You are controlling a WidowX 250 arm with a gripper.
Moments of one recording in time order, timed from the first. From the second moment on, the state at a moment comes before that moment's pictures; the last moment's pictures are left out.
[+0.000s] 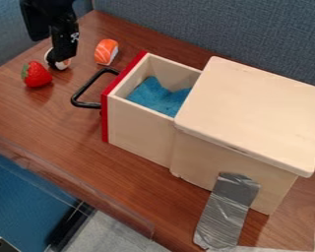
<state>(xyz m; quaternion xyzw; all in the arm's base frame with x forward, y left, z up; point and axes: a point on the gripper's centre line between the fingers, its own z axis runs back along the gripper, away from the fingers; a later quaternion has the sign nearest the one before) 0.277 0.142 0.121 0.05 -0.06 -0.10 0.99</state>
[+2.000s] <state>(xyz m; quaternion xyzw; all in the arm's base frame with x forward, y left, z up) 0.434 0.189 0.072 0.03 -0.12 0.07 0.99</state>
